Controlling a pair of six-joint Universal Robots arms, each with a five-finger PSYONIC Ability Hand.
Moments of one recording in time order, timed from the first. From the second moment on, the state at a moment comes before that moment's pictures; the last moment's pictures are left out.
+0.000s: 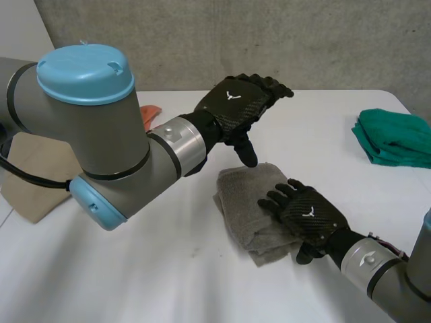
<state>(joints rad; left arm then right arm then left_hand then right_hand) 4.03 -2.12 -1.01 3.10 -1.23 3.27 1.81 -1.31 2.07 -0.39 1.02 2.48 0.19 0.21 0.21 0.20 0.05 0.19 0.20 0.21 0.21 0.05</state>
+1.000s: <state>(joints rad) 4.04 -2.11 -1.02 3.10 -1.25 3.27 1.88 -1.06 1.80 -0.82 1.12 2.58 0.19 0.21 0.21 0.20 0.05 1.04 1.16 1.16 1.20 0.93</state>
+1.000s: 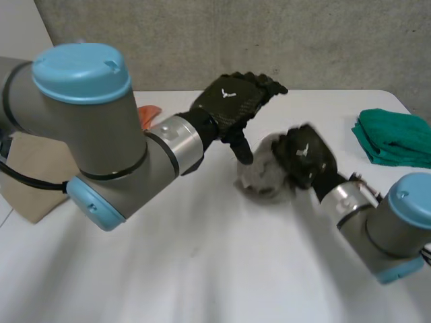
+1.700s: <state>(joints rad) 4.06 -2.07 -1.03 3.13 -1.25 3.24 1.33 -0.41 0.94 -0.96 1.08 2.89 0.19 0.21 0.21 0.20 0.05 1.04 1.16 1.17 1.20 0.95</state>
